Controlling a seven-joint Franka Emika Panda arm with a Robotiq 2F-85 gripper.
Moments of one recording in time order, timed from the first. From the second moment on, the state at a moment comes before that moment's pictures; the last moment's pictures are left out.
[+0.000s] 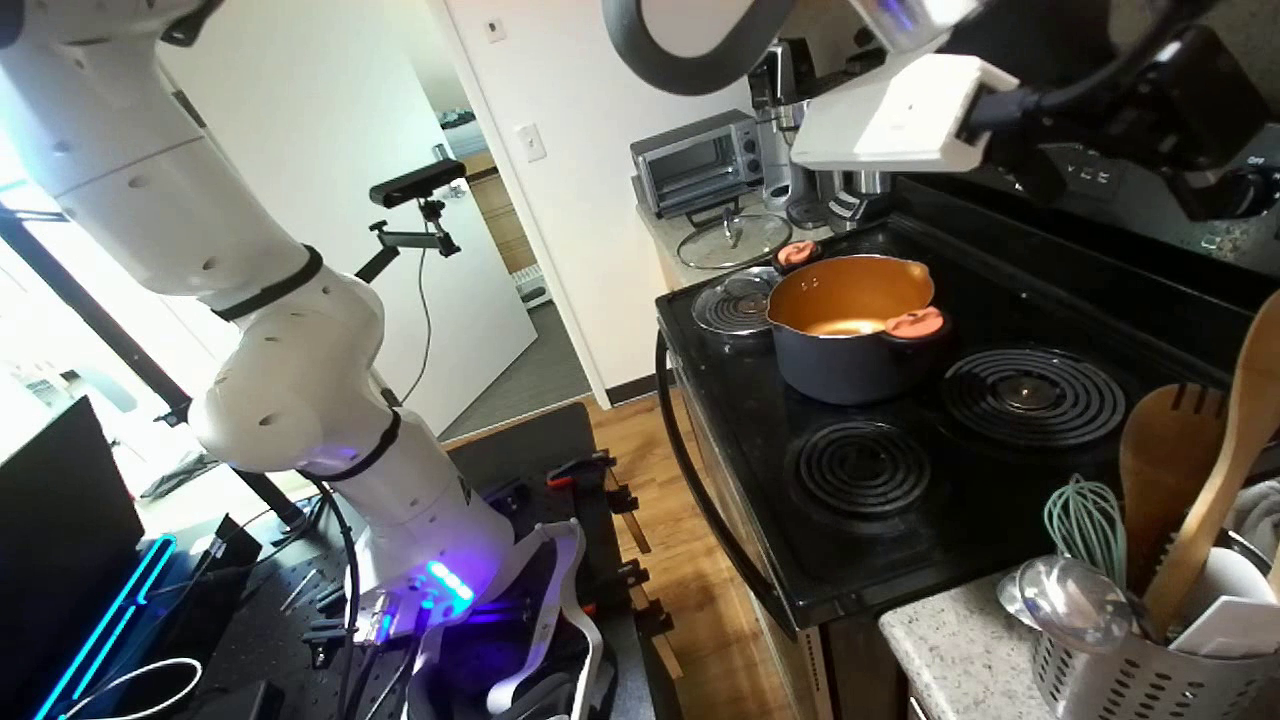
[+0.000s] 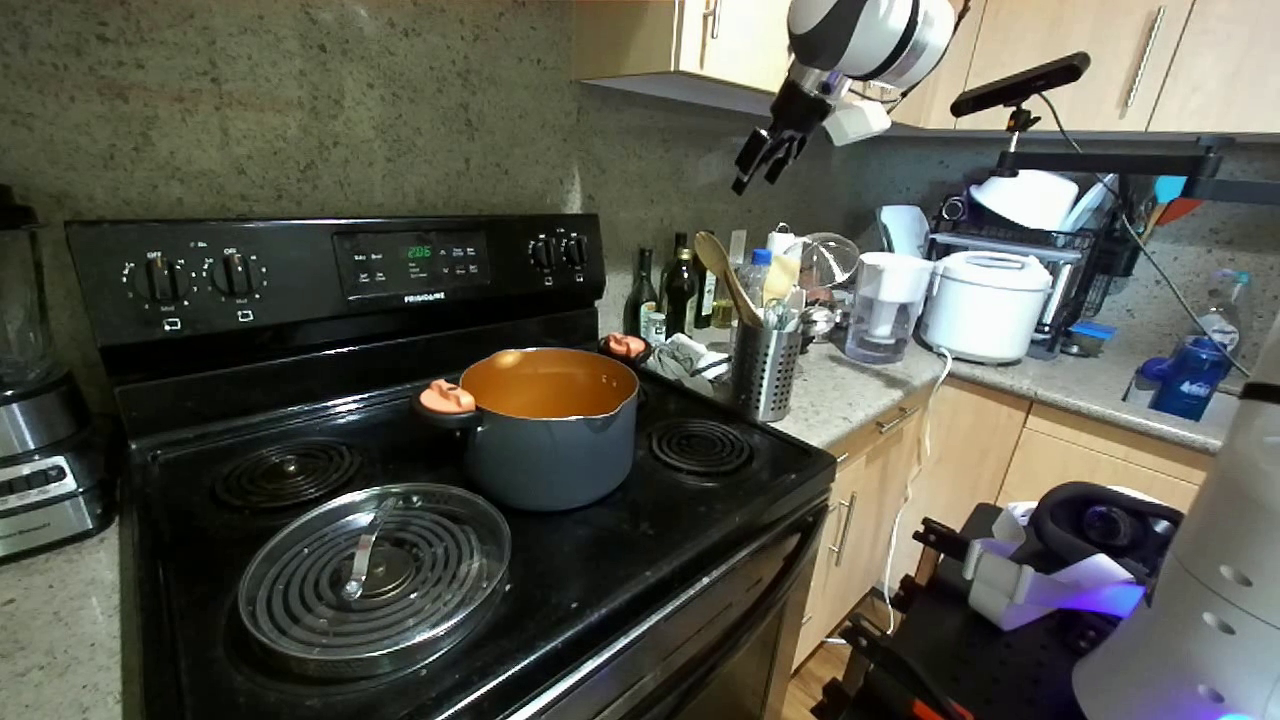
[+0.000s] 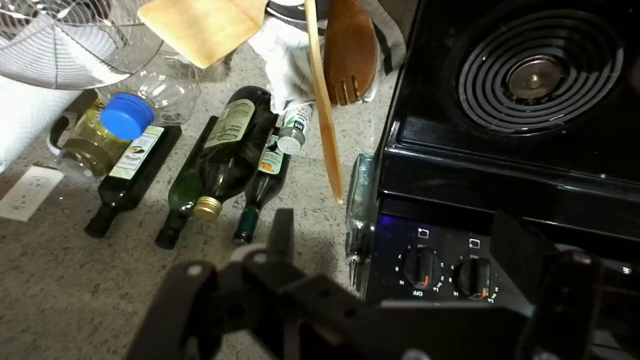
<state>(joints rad) -0.07 -0.07 -0.35 -2.19 0.09 2.73 -0.56</state>
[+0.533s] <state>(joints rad) -0.08 0.09 -0.37 -2.07 0.18 2.73 -0.62</state>
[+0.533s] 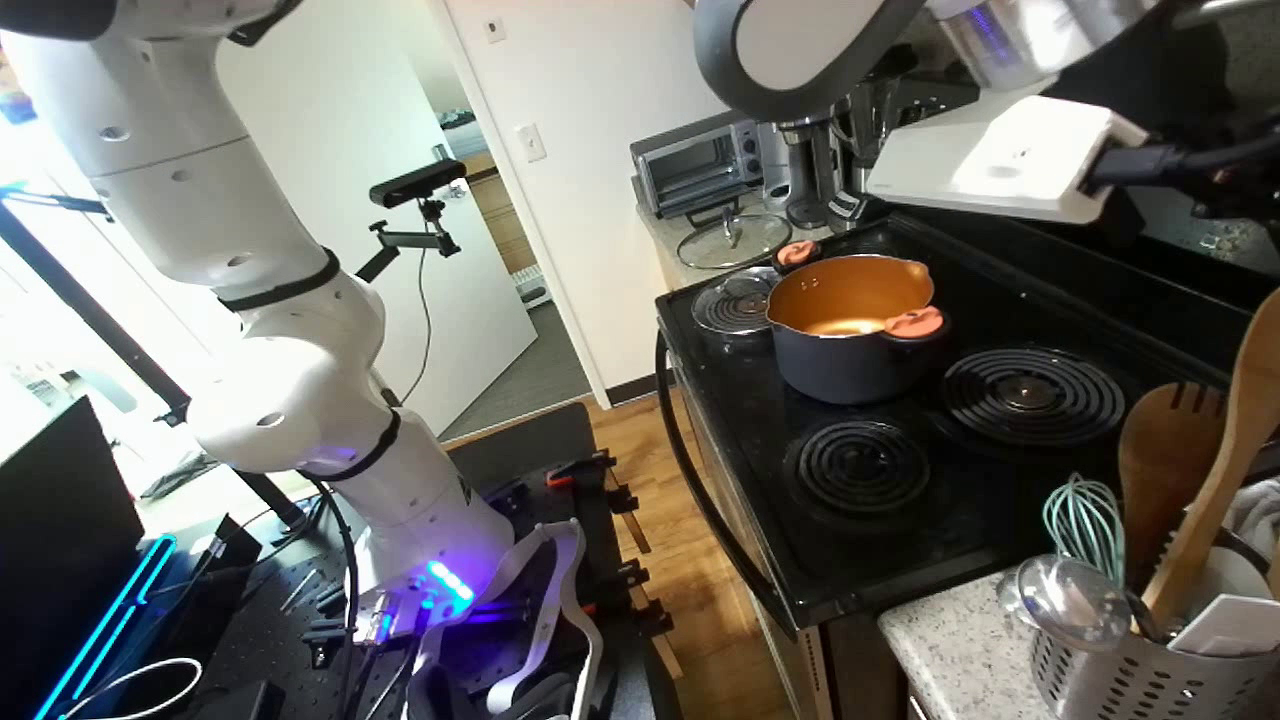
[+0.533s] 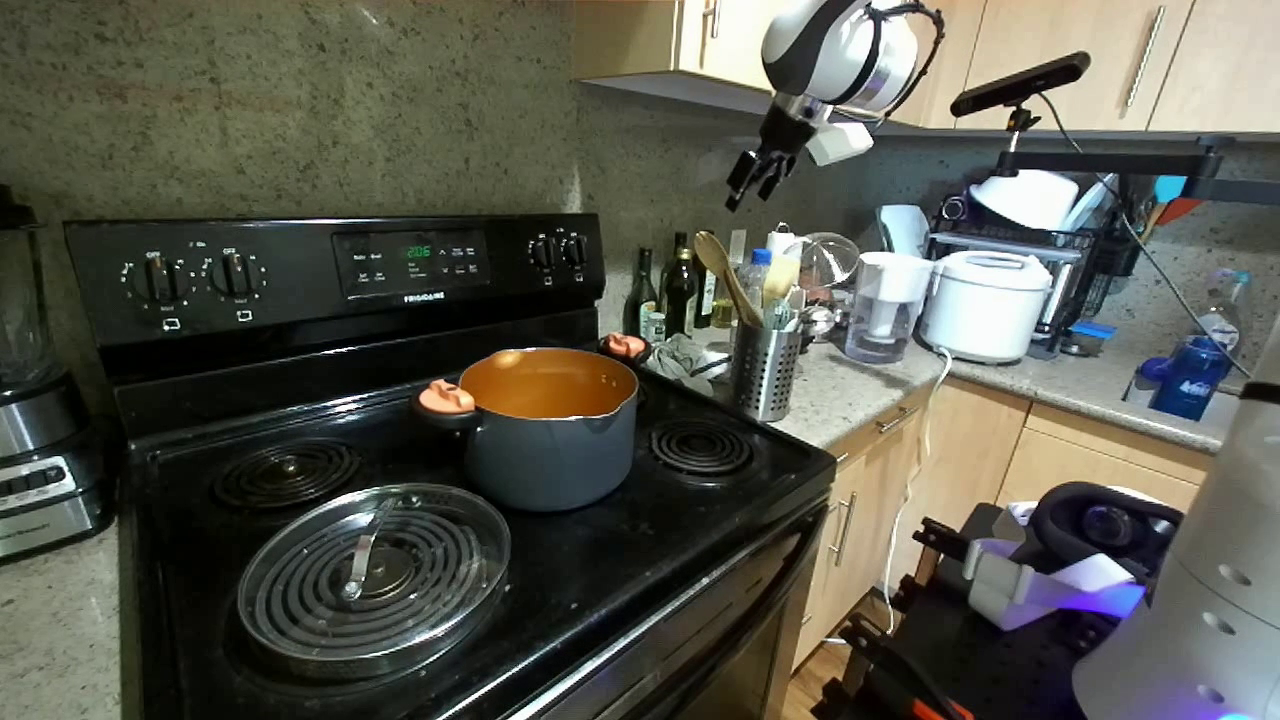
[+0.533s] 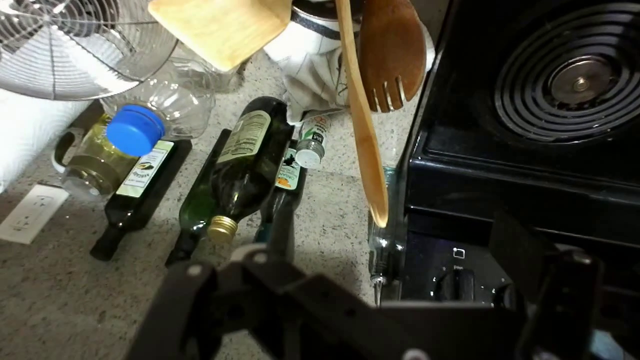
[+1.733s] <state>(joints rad) -0.17 0.16 -0.22 -2.03 0.05 2.72 -0.54</state>
